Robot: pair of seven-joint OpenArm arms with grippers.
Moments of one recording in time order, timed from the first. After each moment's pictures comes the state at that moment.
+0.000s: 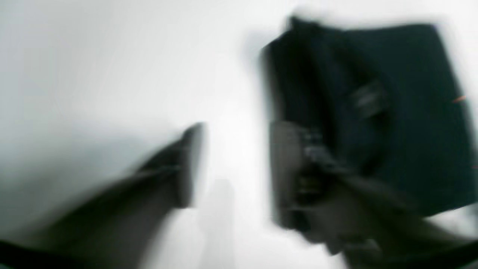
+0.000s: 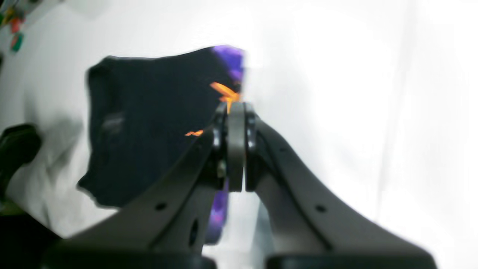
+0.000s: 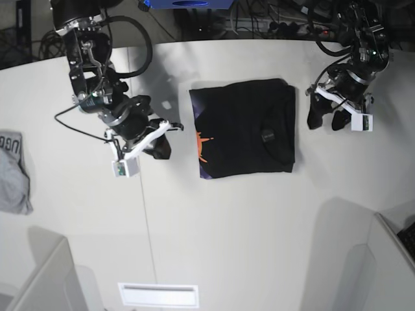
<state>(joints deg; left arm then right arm) 24.2 -12.9 -26.3 104.0 -37.8 -24.0 38.1 -6.6 14.0 -14.1 110.1 35.3 -9.0 -46.6</state>
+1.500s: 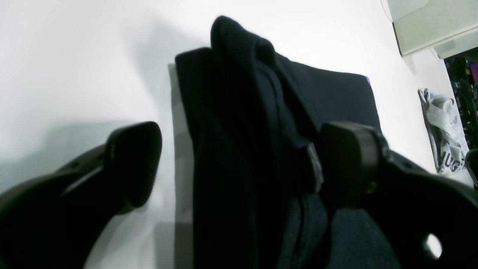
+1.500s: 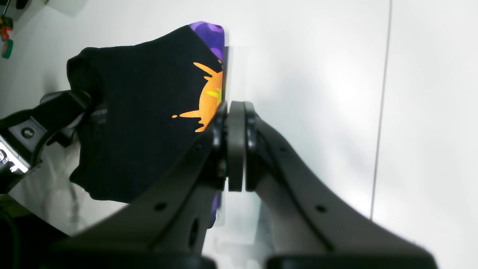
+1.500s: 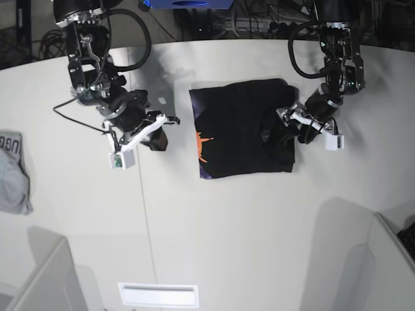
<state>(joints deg) 11.9 -13.0 -13.5 82.2 -47.3 -19.0 34.7 -9.3 13.7 -12.5 110.1 35.5 -9.0 -46.7</state>
